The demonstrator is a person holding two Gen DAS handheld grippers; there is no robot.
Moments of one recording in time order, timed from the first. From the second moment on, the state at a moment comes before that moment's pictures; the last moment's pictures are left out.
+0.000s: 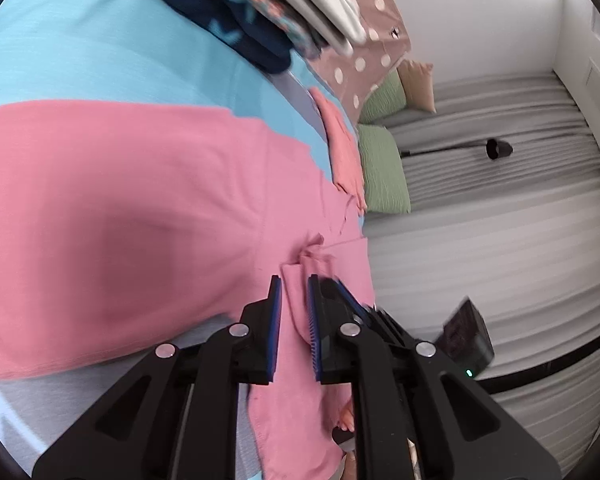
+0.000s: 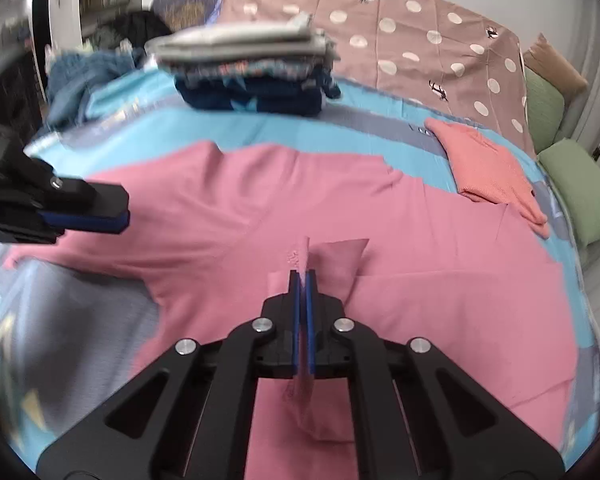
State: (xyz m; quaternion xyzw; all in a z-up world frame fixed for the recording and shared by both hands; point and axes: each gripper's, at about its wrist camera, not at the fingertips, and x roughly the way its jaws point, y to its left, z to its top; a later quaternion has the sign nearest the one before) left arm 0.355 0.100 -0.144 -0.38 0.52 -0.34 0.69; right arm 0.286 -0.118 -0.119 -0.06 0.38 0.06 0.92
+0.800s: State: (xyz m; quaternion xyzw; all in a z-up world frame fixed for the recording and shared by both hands) left arm 0.313 0.203 -0.150 -0.40 0.48 -0.25 0.74; right arm 0.207 -0.045 -0.119 -0.19 0.32 0.19 0.91
